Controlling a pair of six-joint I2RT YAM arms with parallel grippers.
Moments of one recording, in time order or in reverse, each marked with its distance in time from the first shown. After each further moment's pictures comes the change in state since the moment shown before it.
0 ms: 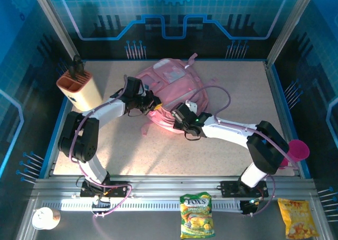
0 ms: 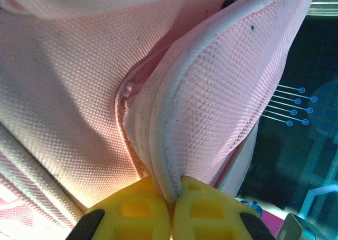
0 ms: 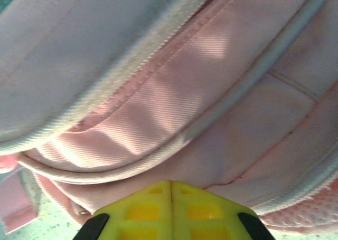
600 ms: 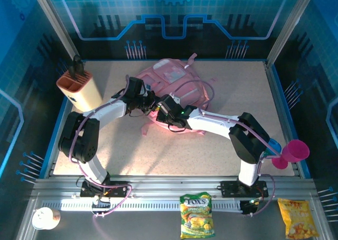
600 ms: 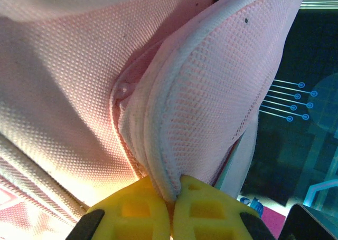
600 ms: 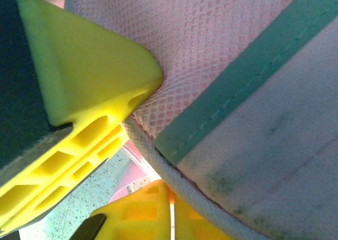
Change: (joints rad) left arm -0.026 -0.005 0.000 0.008 -0.005 -0.002; right arm 0.030 0.212 0.253 0.081 -0.129 0.054
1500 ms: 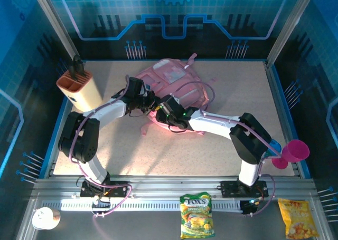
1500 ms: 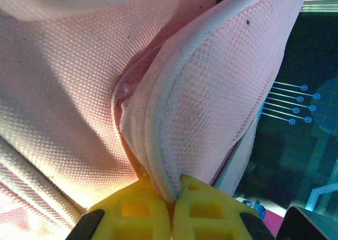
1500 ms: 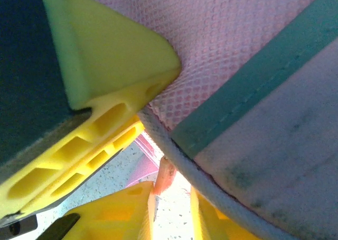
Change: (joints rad) left arm 0.000 0.000 -0.001 -0.003 -0.010 0.000; right arm -0.008 -0.014 -0.047 0.094 -0.061 -0.013
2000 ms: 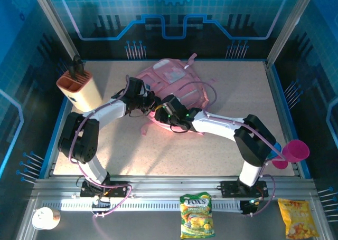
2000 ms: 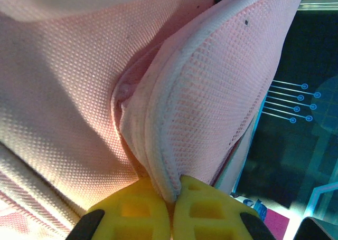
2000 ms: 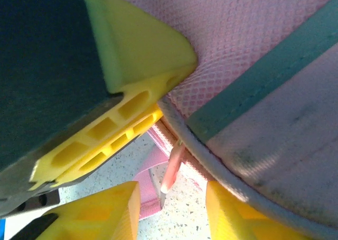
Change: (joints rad) left arm -0.002 -0.005 -0.003 -0.001 -0.002 0.003; right arm -0.006 -0.043 -0.043 0.037 -0.044 -0.027
